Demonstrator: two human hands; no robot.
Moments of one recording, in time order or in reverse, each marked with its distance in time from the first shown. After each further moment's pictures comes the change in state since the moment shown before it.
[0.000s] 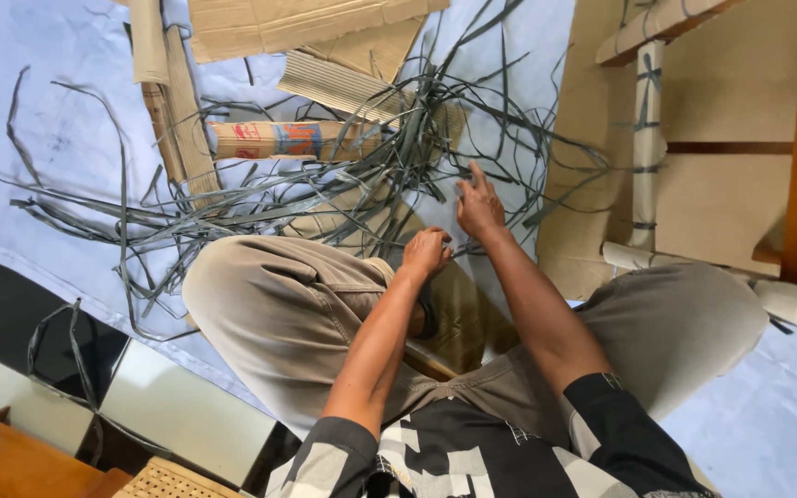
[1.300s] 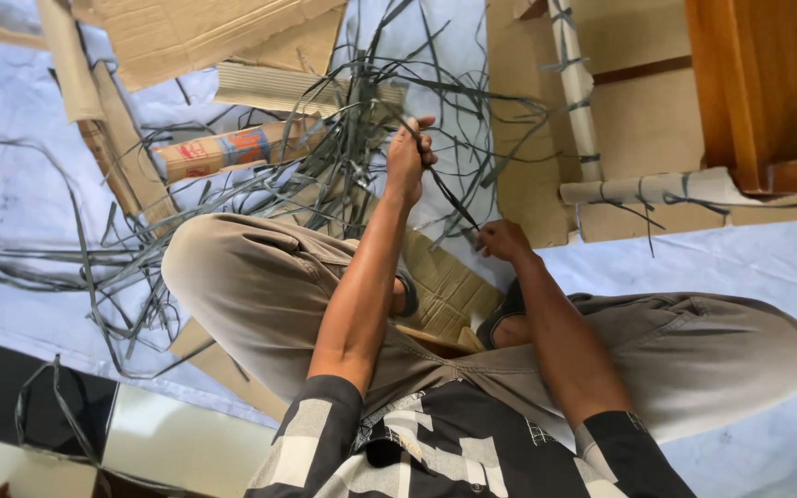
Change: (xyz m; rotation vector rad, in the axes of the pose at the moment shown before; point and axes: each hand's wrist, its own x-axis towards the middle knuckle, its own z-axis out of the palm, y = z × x) left_hand 0.036 0.125 -0.113 -1.563 0.144 0.043; right_hand -0.160 0.099 -0.007 0.412 -0.265 0.513
